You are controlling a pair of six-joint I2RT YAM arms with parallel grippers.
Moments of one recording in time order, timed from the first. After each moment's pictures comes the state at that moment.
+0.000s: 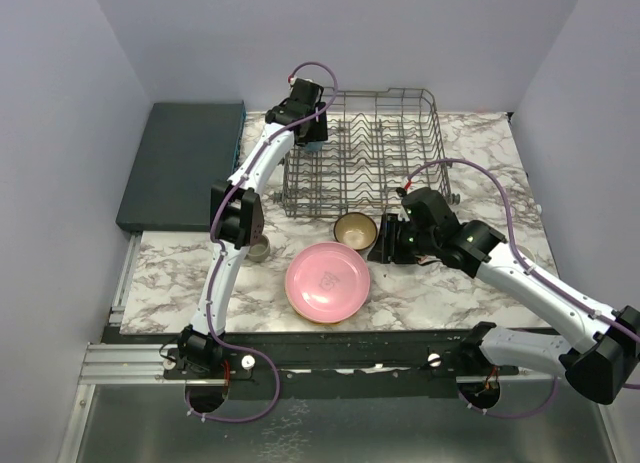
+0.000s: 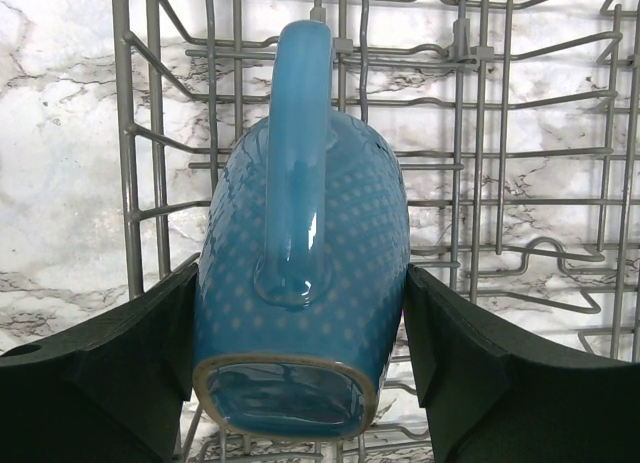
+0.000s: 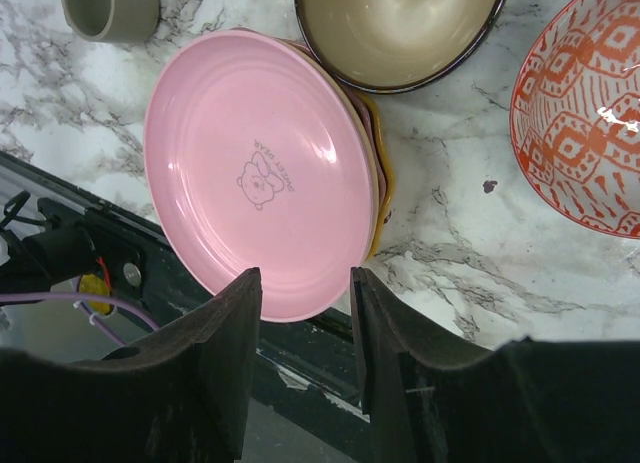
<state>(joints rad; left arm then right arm) -0.39 2.55 2.56 -0.76 -0.17 -0.35 0.73 1.11 0.96 -0.68 -0.08 0.66</state>
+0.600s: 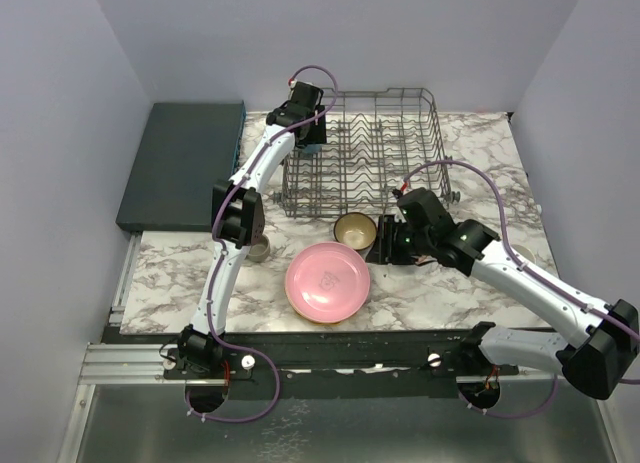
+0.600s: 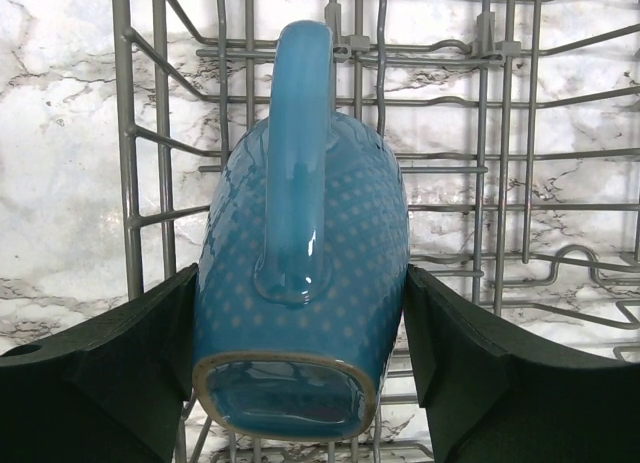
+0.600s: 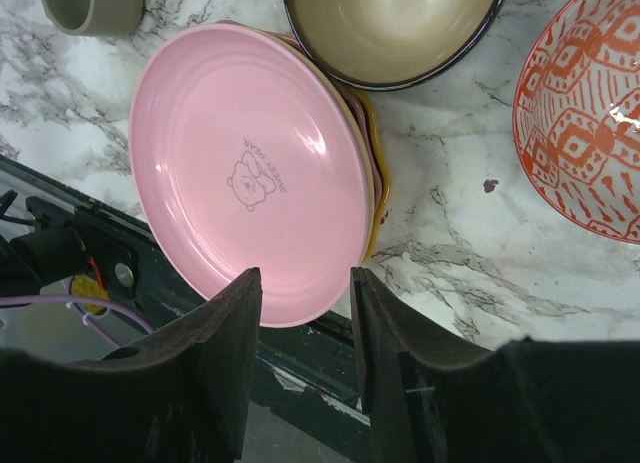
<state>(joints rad) -0.38 2.58 2.56 -0.76 -0.19 -0.33 0.73 1.14 0.95 -0.66 -0.09 0.67</state>
